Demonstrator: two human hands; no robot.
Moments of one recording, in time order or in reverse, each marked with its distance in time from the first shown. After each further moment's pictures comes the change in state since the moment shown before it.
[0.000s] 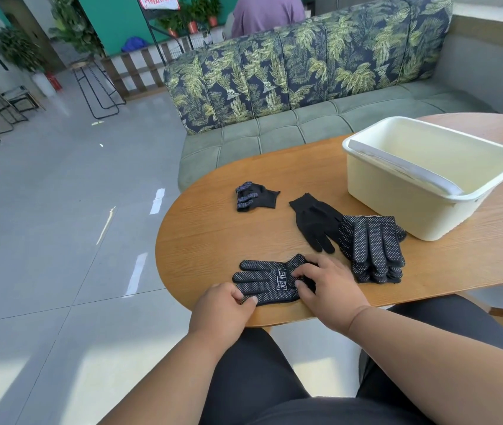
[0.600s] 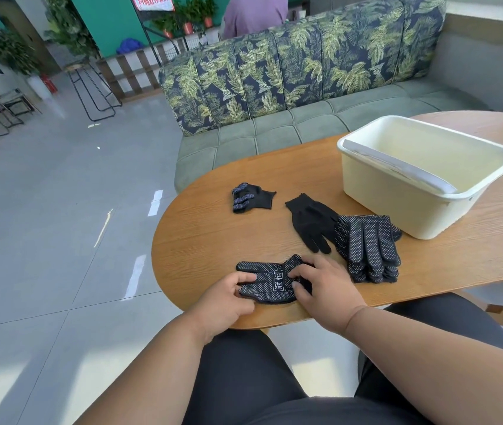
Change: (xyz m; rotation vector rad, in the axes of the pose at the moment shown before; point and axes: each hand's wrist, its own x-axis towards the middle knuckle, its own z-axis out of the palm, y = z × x) left_hand 0.017 0.009 -0.013 -0.529 -0.465 -0.055; right_hand 0.000 0.000 -0.001 -0.003 0.007 -0.006
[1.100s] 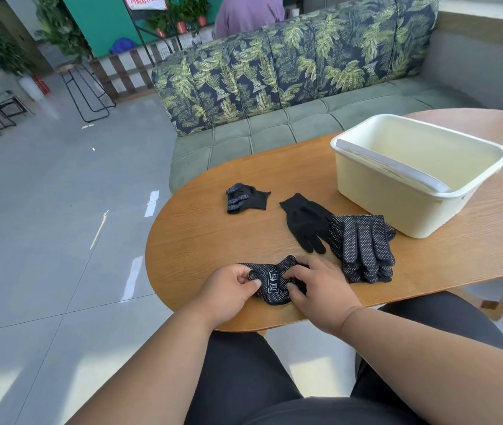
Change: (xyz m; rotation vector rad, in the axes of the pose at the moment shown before) left_hand 0.026 0.016 0.006 0.224 0.111 0.148; right_hand 0.001 0.003 0.005 -0.004 0.012 -0.003
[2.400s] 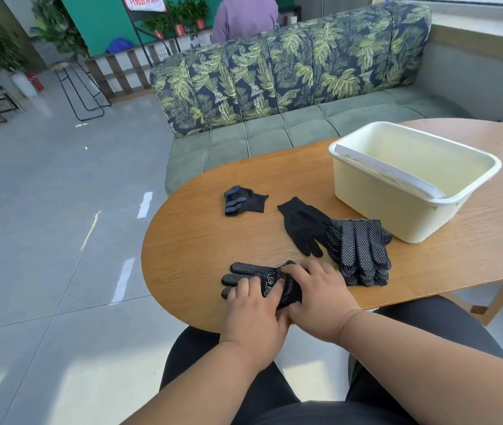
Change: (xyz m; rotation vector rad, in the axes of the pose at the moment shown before) left_hand -0.033 0.004 0.071 0.966 0.315 0.330; right_hand -0.009 -0.022 -0.027 -0.159 -0.192 0.056
